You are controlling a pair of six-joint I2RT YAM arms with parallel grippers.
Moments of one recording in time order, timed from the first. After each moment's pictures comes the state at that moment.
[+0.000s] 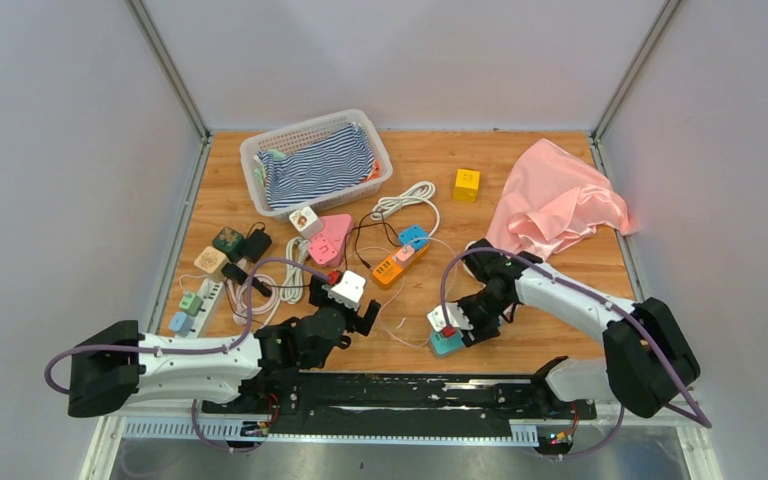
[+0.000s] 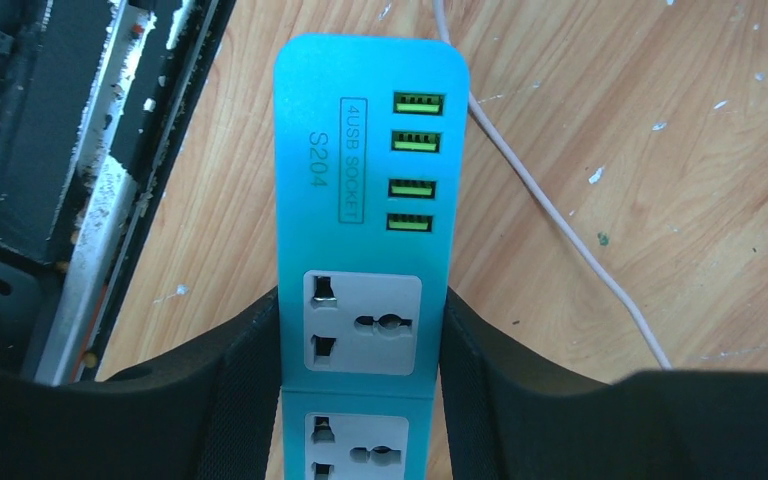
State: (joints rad) left arm -1.25 0.97 0.28 0.32 -0.82 -0.14; right arm 0.59 1.30 0.69 -0.85 -0.53 -1.47
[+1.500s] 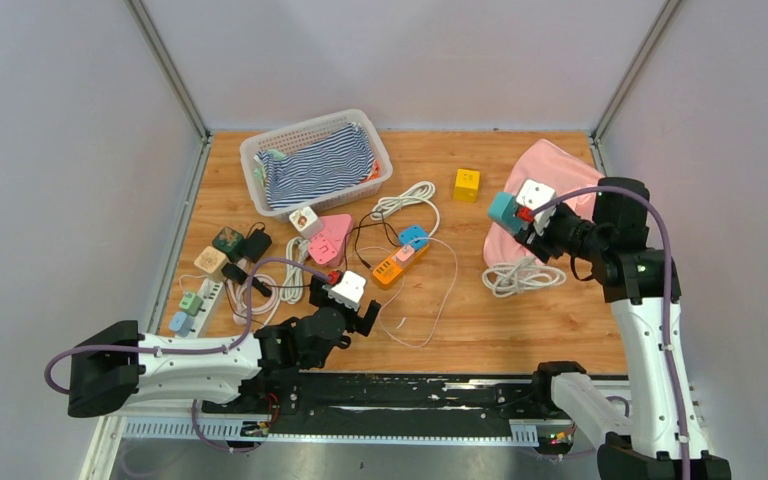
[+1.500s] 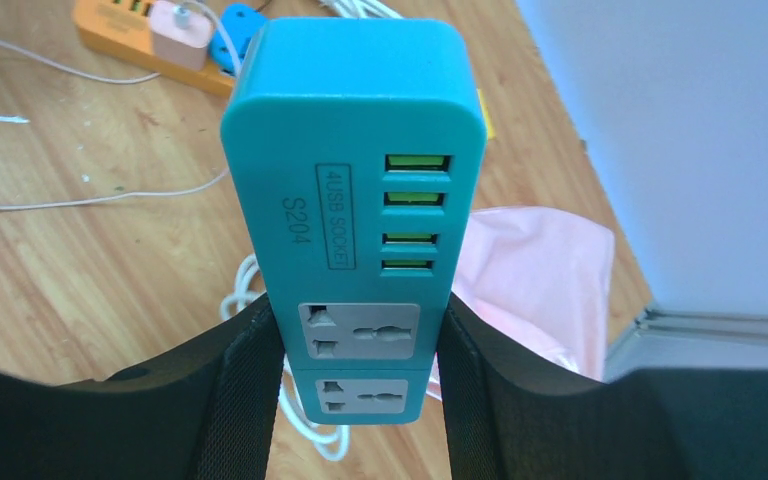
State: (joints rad) left arm -1.25 0.96 0.28 0.32 -0.81 -0.14; right arm 0.04 0.87 1.16 -0.90 -0.61 -0.93
